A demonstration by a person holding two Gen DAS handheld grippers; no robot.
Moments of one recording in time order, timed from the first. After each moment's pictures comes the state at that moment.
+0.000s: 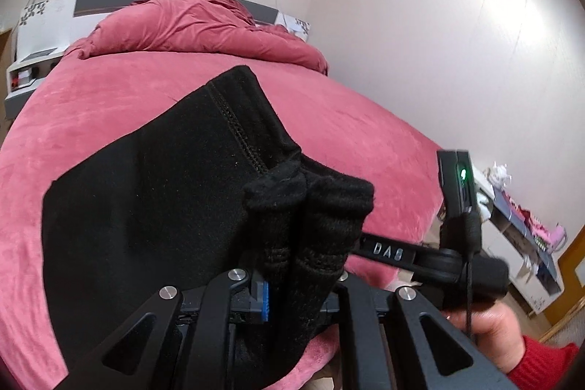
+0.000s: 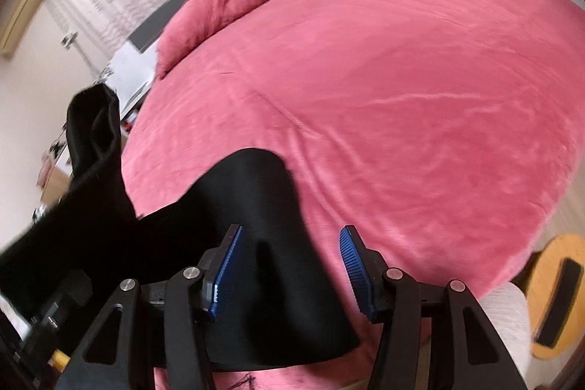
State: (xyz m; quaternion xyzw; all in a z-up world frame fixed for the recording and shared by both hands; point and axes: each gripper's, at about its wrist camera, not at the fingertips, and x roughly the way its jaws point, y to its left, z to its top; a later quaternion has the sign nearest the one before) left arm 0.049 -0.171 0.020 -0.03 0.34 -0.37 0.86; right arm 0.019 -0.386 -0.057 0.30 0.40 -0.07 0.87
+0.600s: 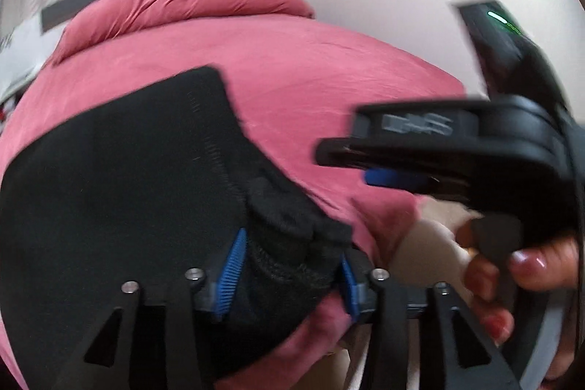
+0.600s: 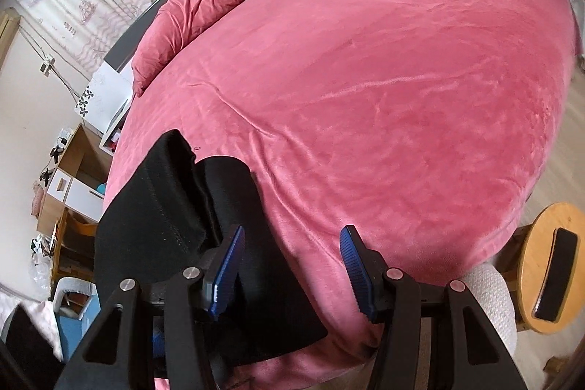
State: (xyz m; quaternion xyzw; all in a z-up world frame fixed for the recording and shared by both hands) left arm 0.023 -0.254 -0.040 0.10 0.38 -0.38 0.84; right arm 0.004 -0.405 -0.060 0.33 0.40 -0.10 0.85
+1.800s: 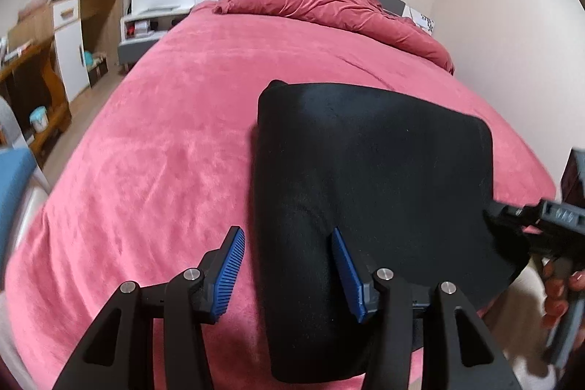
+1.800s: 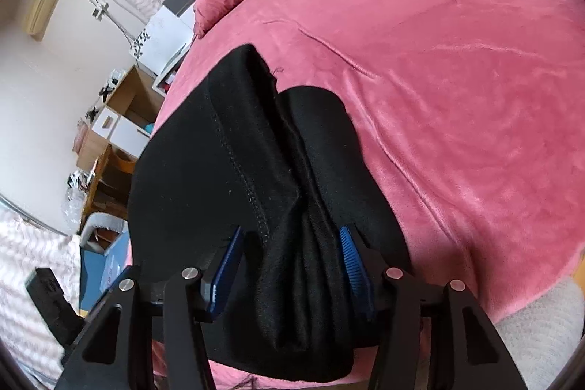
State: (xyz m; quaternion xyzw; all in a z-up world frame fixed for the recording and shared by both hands) left arm 0.059 -0.035 -0.044 -0.05 0.40 -0.13 0.90; right arm 0.048 -0.349 -0.090 0.30 0.44 0.05 0.84
